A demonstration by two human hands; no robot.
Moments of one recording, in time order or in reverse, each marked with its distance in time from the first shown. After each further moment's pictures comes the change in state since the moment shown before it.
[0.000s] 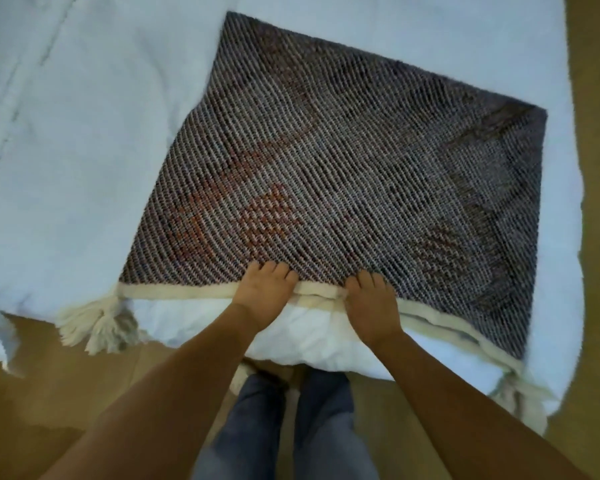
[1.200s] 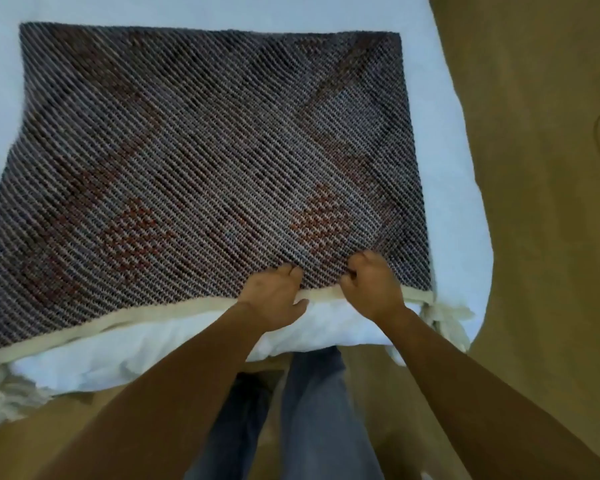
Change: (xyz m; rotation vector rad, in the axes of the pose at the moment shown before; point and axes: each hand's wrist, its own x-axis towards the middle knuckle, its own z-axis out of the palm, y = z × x) left_hand 0.065 0.161 -0.034 -0.147 -0.098 0.230; right_hand -0.067 0.159 0.017 0.483 -0.003 0.401
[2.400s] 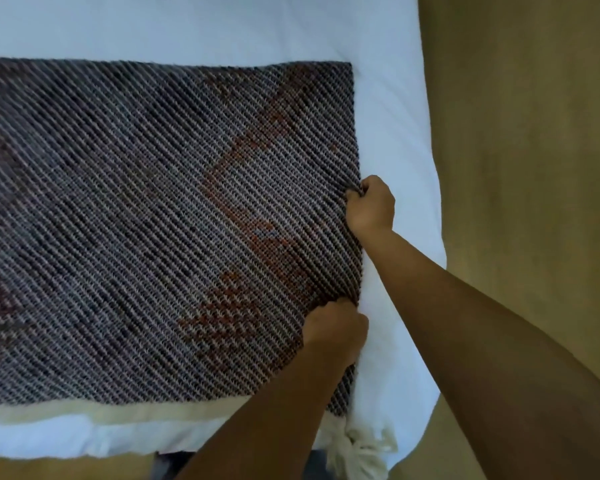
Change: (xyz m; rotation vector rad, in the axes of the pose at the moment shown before) left_hand 0.228 0.195 -0.053 -0.325 -0.159 -0.344; right_hand 0.271 0.120 -0.106 0.524 0.099 0.288
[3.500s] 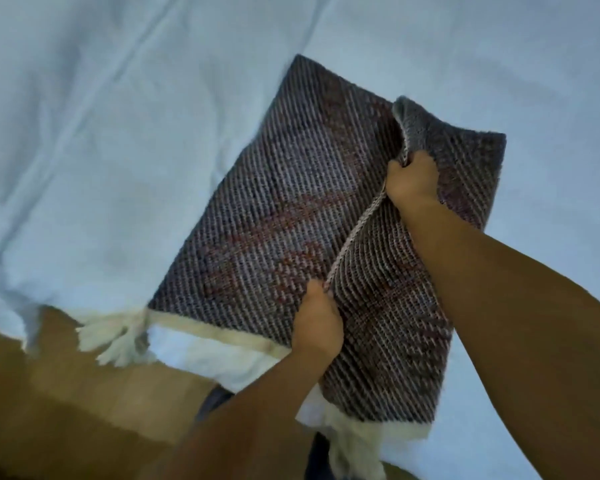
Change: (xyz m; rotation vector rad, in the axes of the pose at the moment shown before) left_hand -0.161 -0.375 -0.075 -1.054 0.481 -0.329; right_hand -0.159 -0.314 0.265 -0.192 -0.085 -0.318
